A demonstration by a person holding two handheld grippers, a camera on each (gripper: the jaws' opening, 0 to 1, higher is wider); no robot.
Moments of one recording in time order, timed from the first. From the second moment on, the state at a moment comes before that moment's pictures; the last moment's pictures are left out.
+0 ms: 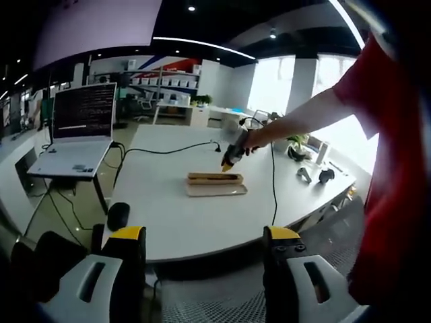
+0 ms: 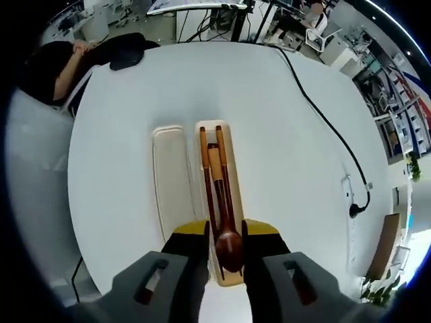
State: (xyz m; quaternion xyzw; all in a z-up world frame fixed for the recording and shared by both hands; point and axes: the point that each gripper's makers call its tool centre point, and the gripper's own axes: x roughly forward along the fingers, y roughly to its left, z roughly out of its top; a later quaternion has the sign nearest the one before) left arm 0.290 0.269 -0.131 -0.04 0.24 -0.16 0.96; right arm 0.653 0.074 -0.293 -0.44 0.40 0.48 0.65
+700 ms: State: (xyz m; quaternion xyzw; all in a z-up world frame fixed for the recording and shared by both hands) left arm 0.295 0.280 -0.118 -0.01 0.22 -0.15 0.96; right arm 0.616 0.079 -0.239 -0.43 0.33 0.49 0.69
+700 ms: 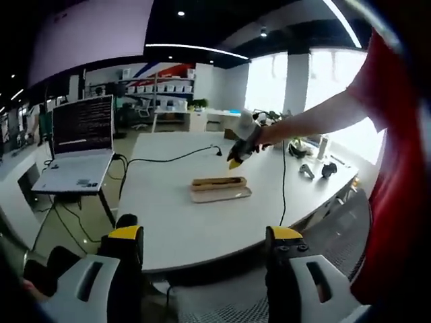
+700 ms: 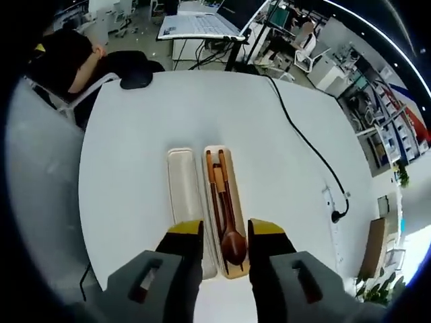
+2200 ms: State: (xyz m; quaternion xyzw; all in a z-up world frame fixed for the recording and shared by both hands) left arm 0.296 0.272 -0.120 -0.01 0.23 -0.17 0.96; right arm 0.540 0.055 -0.200 -0.31 0.24 0.43 0.81
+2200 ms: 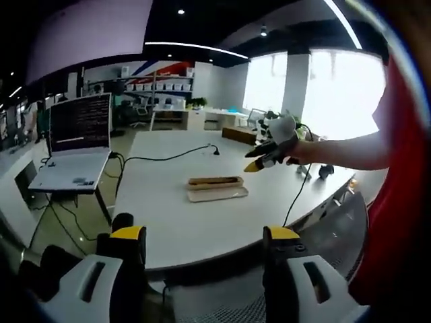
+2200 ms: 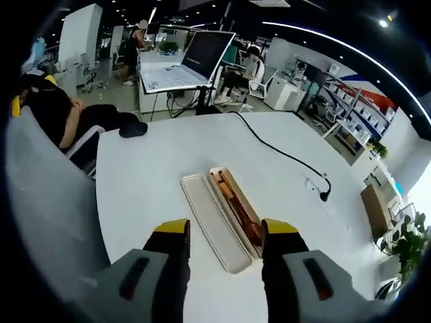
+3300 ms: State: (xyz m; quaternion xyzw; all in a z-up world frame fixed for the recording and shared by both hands) left arm 0.300 0.267 -0.108 -0.03 0.21 -0.18 0.96; right arm 0.539 -0.006 -0.264 -0.17 0.33 0.35 0.86
